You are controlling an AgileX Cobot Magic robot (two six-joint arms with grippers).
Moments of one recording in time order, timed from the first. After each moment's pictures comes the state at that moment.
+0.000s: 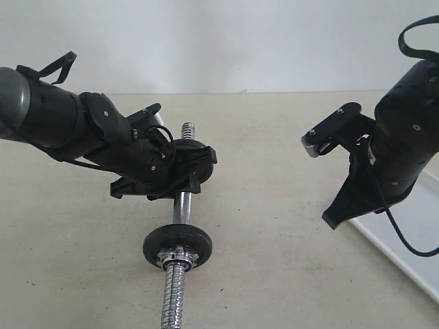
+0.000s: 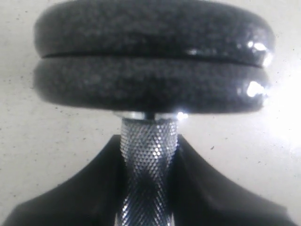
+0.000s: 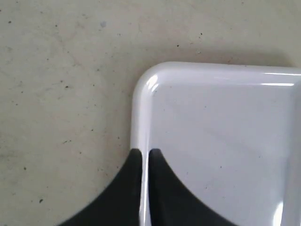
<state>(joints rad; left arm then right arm) -0.50 1.95 -1.10 -0.73 0.27 0.04 0.45 1.64 -0.90 -0.42 0.68 0.13</state>
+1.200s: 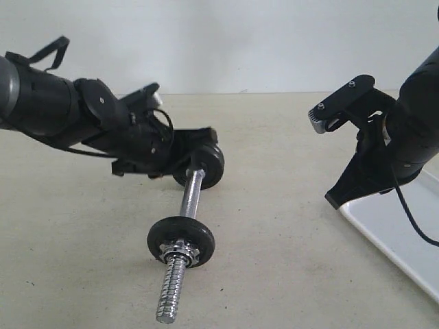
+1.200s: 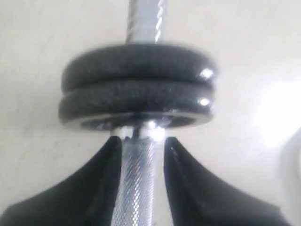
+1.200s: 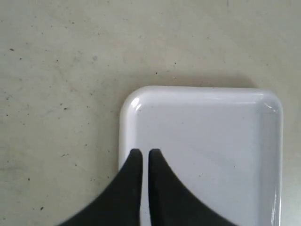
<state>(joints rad) -0.50 1.92 -1.12 -0.69 0.21 0.04 0.45 1.53 -0.90 -0.43 0.66 0.14</state>
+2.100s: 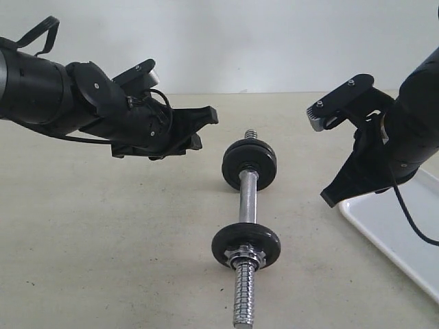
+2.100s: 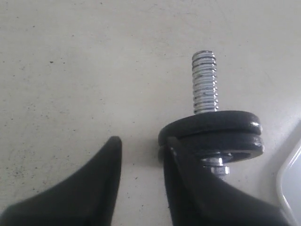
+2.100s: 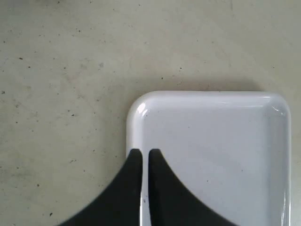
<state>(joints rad) -0.50 1.89 -1.14 -0.67 0.16 0.04 0.45 1.53 -0.90 -0.41 0.65 0.15</state>
